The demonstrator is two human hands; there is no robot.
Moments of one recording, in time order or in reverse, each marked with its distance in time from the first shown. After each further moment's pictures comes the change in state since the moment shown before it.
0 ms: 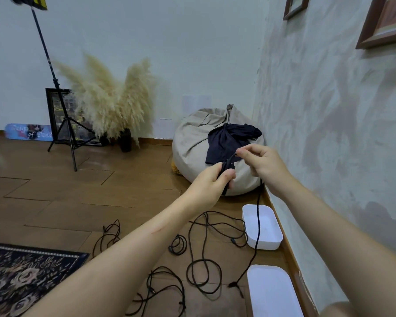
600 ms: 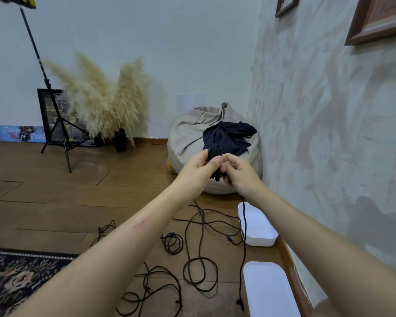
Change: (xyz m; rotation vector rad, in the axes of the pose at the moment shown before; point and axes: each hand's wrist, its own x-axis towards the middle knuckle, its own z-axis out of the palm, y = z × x) left_hand 0.002 0.020 -0.011 -0.302 0.021 0.048; right_hand -0.017 0.012 0.035 0.034 -0.112 0.051
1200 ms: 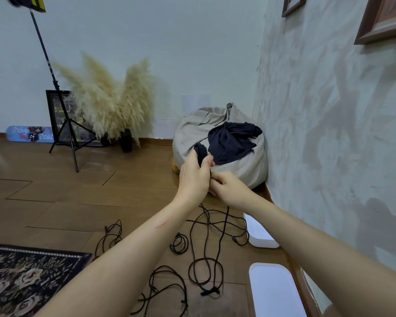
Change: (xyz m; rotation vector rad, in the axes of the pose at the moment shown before) left_hand 0.009 -0.033 -0.003 0.269 0.481 -0.134; right_hand -0.001 0.013 0.035 -0.299 -0.230 -0.015
